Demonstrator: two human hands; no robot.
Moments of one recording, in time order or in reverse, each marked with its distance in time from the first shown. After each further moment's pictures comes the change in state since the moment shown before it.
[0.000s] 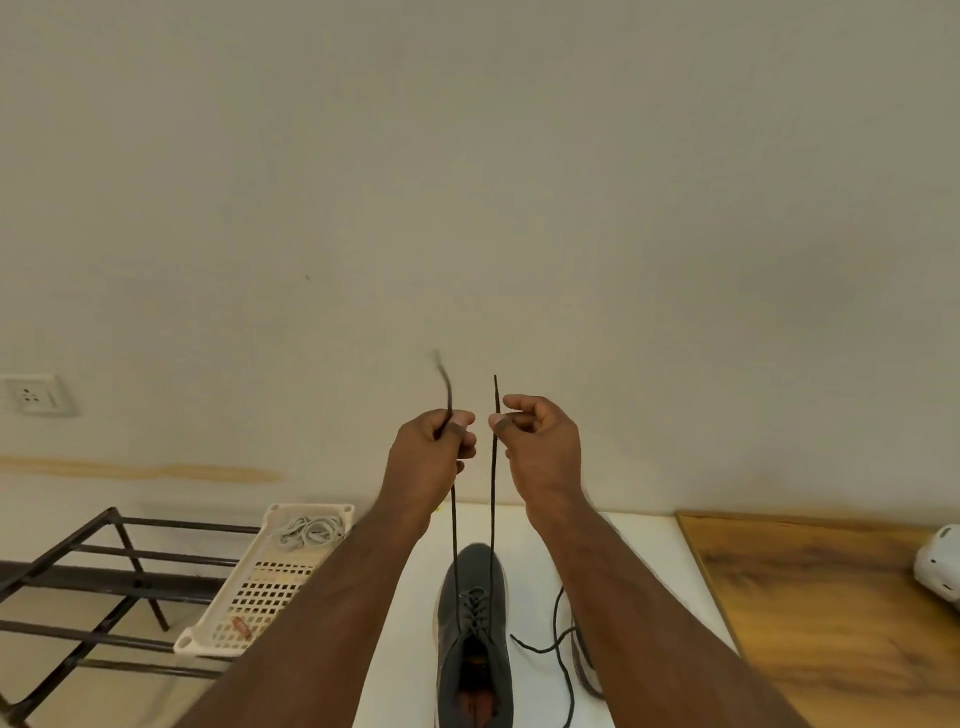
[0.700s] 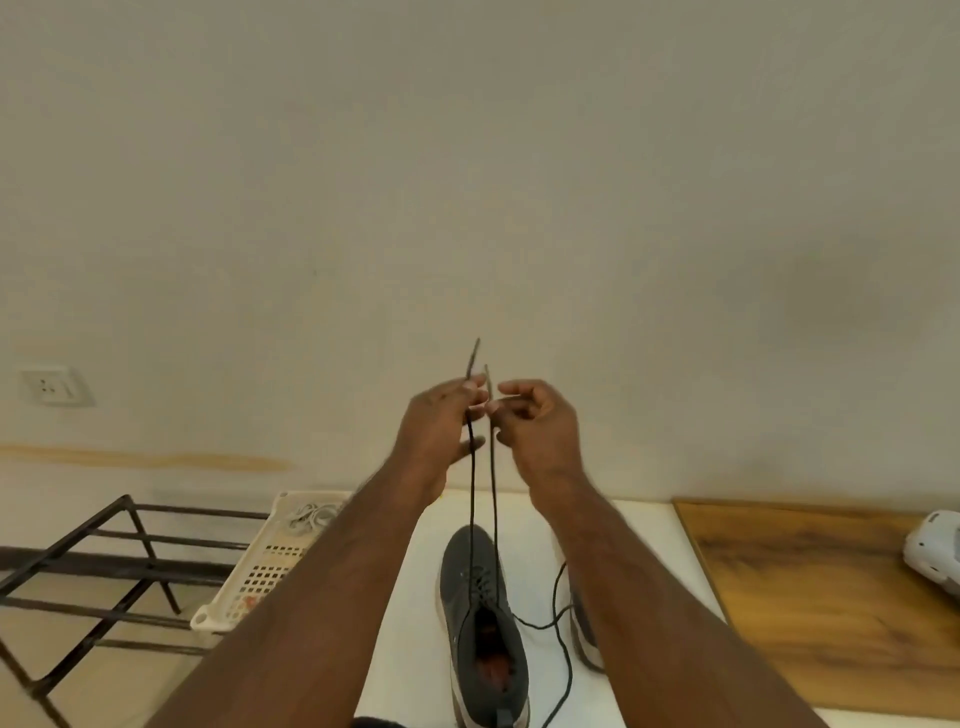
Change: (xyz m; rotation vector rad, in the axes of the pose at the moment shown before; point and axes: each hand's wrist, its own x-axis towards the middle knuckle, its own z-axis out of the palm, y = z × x) left_hand -0.004 0.025 0.002 -0.269 -0.093 -0.124; right_hand -0.011 -0.016 -0.008 0.101 -0.092 -0.029
